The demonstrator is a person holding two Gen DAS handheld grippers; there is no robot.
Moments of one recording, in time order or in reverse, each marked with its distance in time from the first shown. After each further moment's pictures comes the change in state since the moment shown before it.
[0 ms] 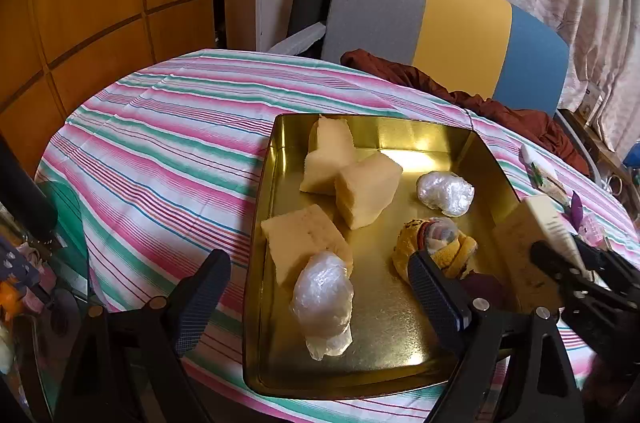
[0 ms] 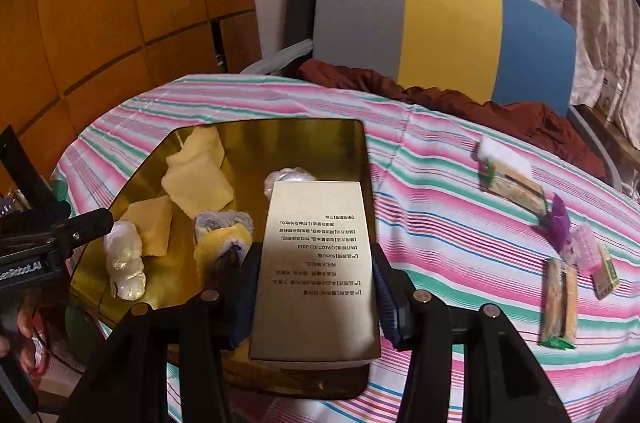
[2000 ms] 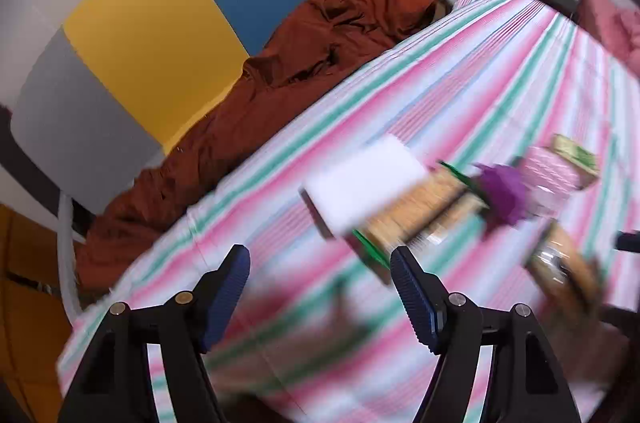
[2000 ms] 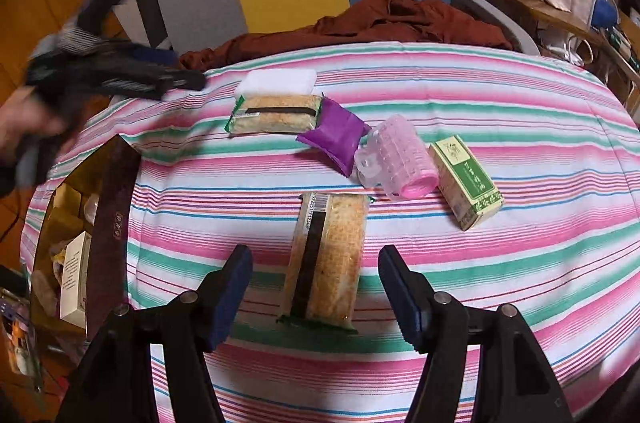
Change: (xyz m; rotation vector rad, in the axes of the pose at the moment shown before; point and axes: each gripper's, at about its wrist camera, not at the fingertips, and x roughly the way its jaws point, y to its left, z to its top) left arm 0.164 -0.392 0.132 1.028 0.157 -0.301; right arm -0.034 -0.256 -0.047 0.411 0.166 -0.105
